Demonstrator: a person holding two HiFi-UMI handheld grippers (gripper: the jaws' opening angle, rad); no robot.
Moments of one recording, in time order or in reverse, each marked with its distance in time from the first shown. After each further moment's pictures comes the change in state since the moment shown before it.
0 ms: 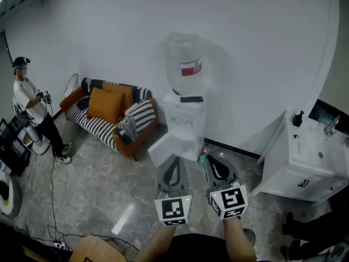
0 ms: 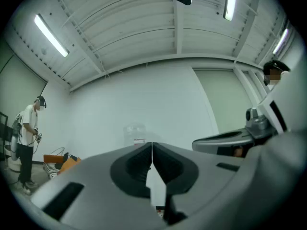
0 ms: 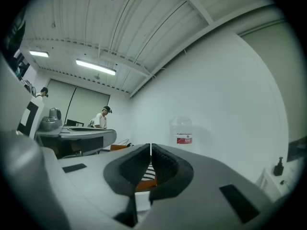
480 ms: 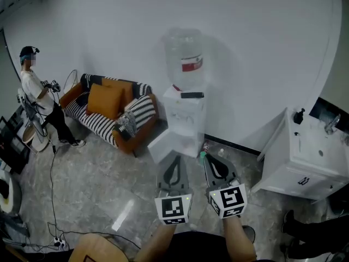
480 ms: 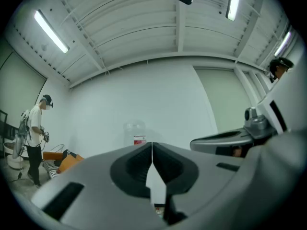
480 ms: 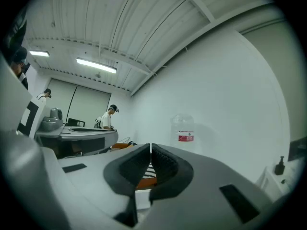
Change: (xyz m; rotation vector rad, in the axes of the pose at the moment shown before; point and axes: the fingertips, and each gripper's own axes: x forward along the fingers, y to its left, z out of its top) left arm 0.003 0.004 -0.005 -0.001 0.014 -0.020; right arm 0.008 0.007 -0.008 -0.004 0.021 0.015
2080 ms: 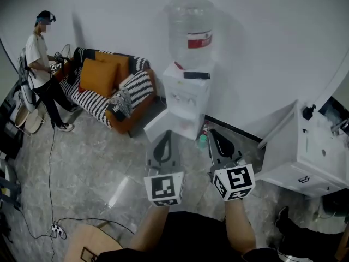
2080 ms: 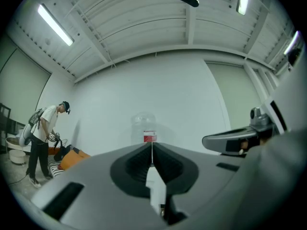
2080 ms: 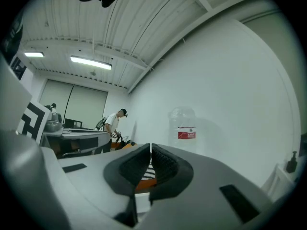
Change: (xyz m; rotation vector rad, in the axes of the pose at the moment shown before) left arm 0.100 0.078 -0.045 -0.046 0.046 0.061; right arm 0.114 -0.044 -0.024 0.041 0.023 0.005
